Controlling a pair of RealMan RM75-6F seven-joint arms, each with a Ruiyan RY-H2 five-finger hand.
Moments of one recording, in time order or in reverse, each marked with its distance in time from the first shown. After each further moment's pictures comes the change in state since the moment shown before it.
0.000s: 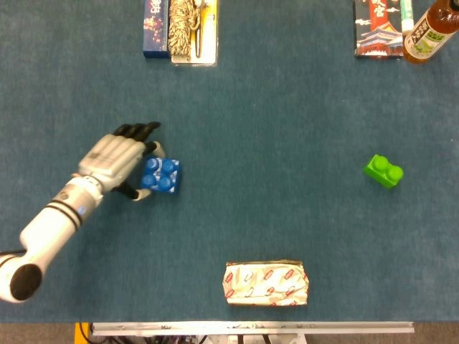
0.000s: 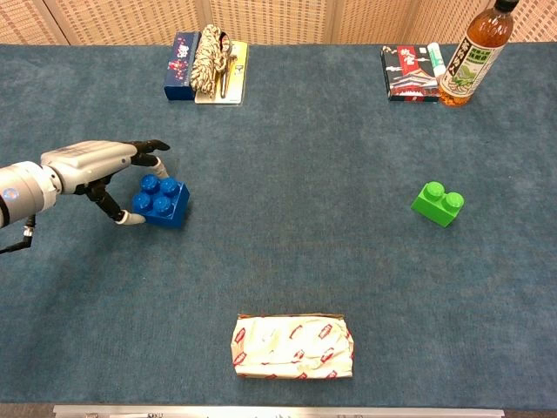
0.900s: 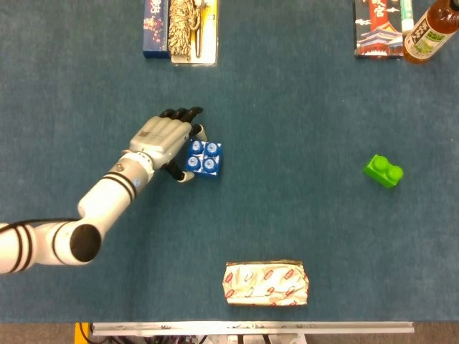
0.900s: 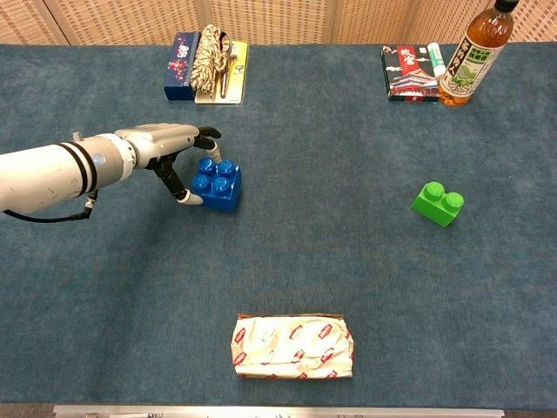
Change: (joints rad) left arm -0.275 -0.131 -0.048 0.022 -0.475 -0.020 0.197; right arm -0.014 0.019 0.009 0.012 0.009 0.014 0.062
